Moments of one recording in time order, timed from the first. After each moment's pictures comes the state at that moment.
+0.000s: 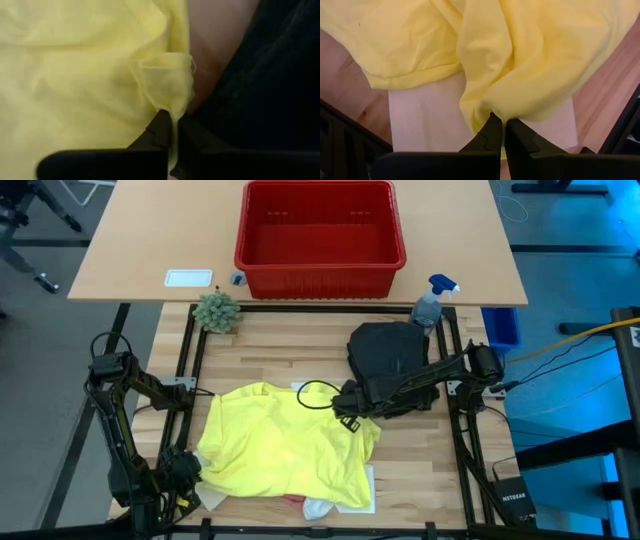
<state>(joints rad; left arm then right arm) -1.36 1.59 1.02 -1.01 -0.43 -1.99 0.15 1.85 1.21 -0.91 0.20 0.86</state>
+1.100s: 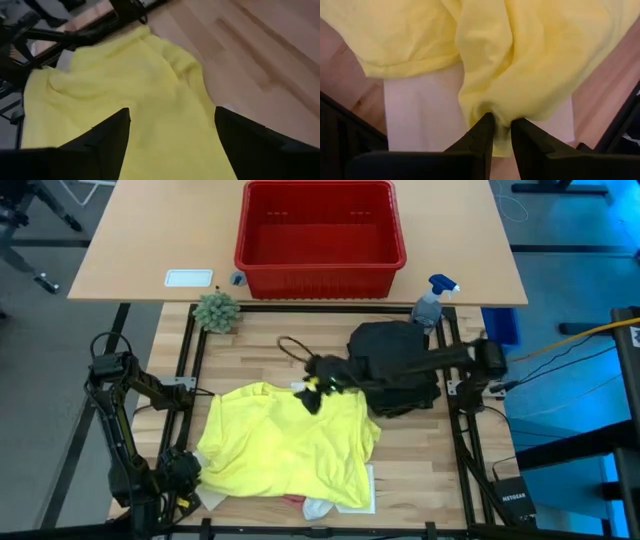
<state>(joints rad) -1.36 1.59 1.02 -1.00 -0.41 -2.02 0.04 1.80 1.36 -0.21 0.06 0.52</state>
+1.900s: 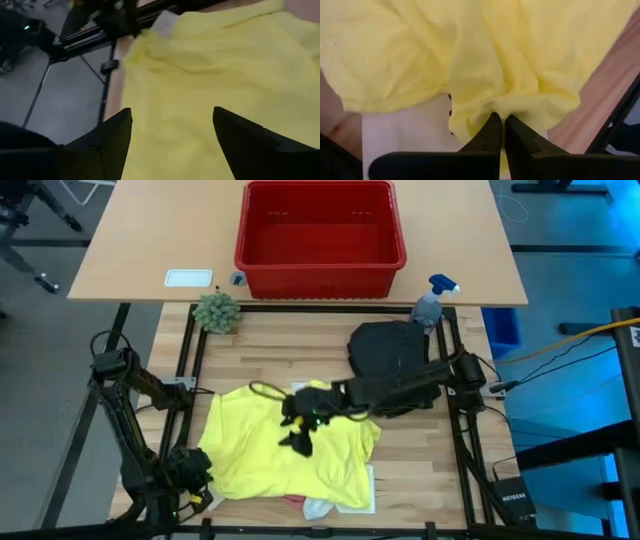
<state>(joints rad) -1.25 1.56 1.02 -0.95 -0.44 -1.95 0.19 2.00 1.65 -0.28 -0.16 0.45</state>
